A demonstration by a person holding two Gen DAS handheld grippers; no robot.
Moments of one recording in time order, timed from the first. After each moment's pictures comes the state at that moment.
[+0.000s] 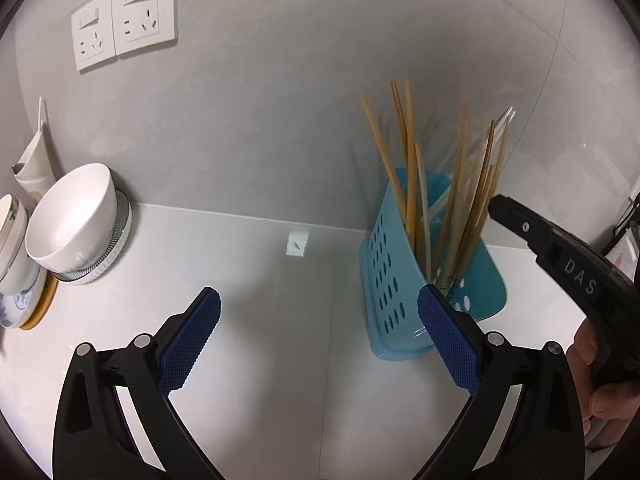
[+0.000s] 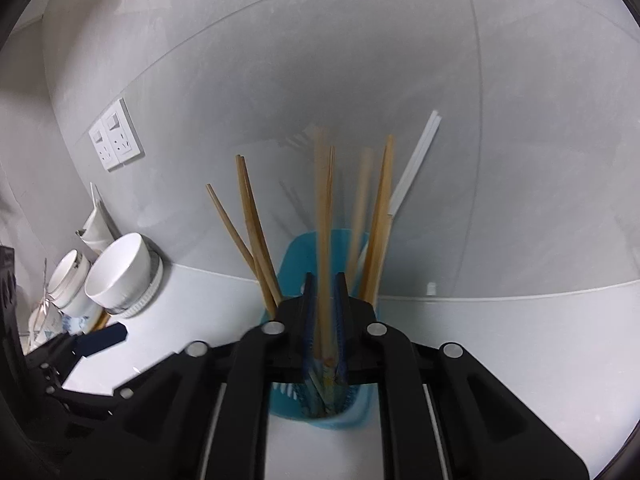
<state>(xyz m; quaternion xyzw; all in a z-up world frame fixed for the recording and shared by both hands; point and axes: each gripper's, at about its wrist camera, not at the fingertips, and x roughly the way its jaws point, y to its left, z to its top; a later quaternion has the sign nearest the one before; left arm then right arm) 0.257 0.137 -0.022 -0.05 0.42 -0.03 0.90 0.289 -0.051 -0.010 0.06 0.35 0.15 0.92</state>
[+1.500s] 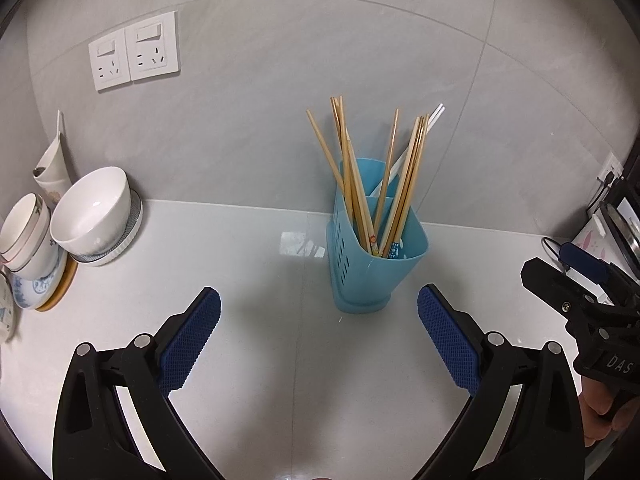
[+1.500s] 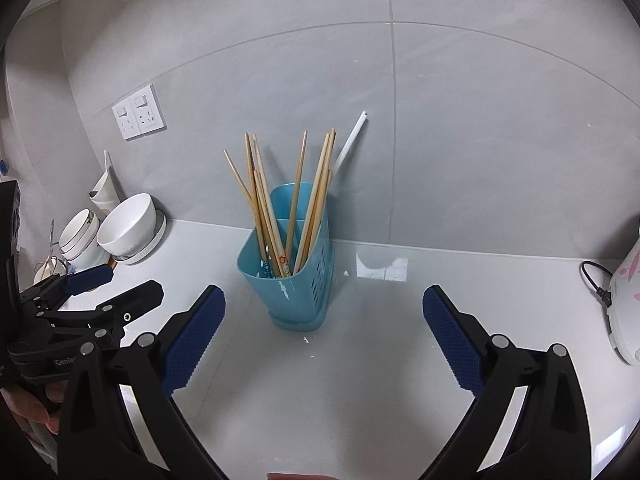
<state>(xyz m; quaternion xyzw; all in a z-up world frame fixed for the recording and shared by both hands) 0.184 0.111 0.023 -0.04 0.42 -0.05 0.91 0.181 -0.106 0.038 0.02 0.38 0.12 0.92</state>
